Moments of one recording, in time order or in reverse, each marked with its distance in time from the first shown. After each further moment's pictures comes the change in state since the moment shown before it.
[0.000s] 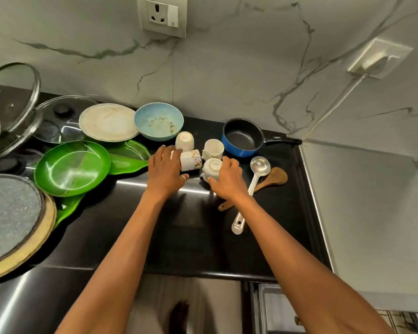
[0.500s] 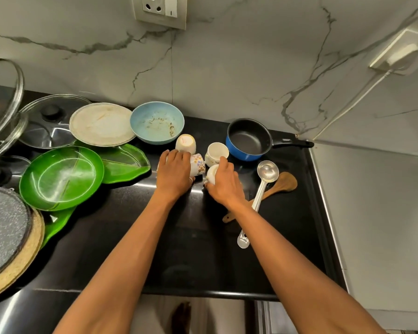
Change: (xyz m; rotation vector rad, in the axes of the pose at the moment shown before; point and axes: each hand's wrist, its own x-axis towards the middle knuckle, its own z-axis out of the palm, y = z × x) left_hand 0.046 0.006 0.028 0.197 0.028 0.101; right_hand 0.043 -0.007 0.030 -0.059 0.042 0.021
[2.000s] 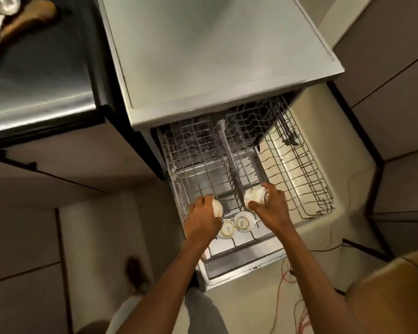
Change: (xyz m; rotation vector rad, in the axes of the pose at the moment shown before) left_hand -0.502 0.591 0.203 -0.381 -0.659 0.026; right_hand -0.549 0.642 0.014 0.562 0.070 0.707
